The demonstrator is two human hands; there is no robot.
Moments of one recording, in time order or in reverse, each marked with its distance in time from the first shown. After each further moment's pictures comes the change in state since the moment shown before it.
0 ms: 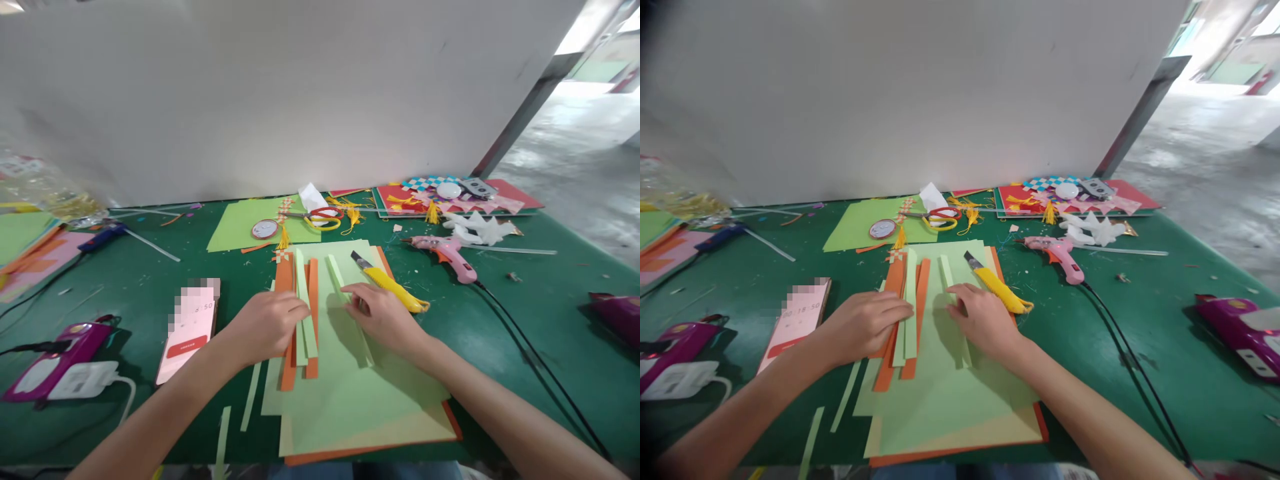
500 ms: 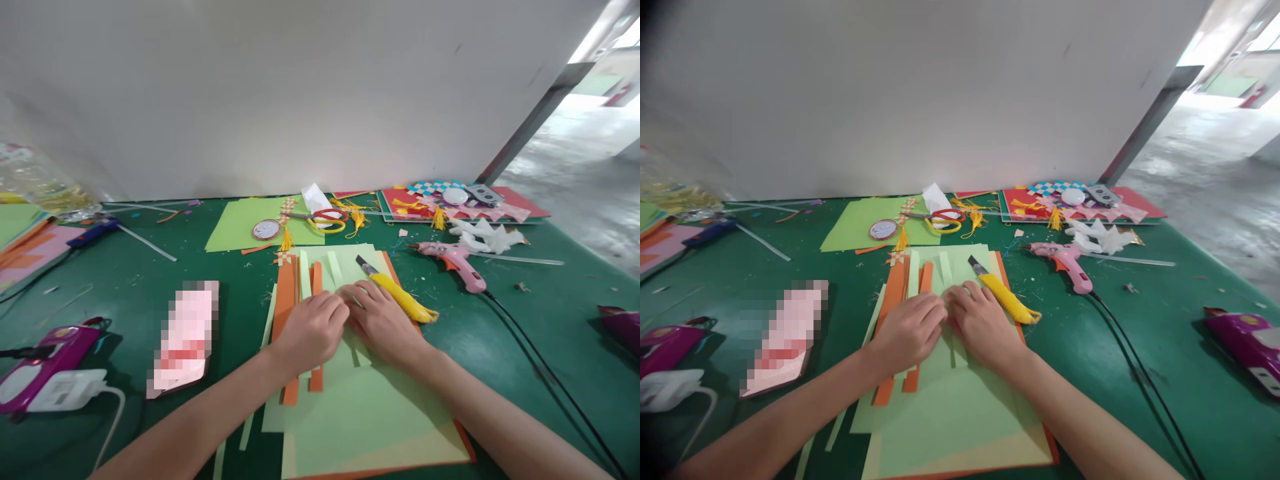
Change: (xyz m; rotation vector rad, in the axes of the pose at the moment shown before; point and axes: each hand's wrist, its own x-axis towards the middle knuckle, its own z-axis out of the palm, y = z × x) left_hand 0.039 0.028 0.050 0.033 0.206 -0.111; right_hand 0.009 0.004 0.015 -0.463 0.015 -0.380
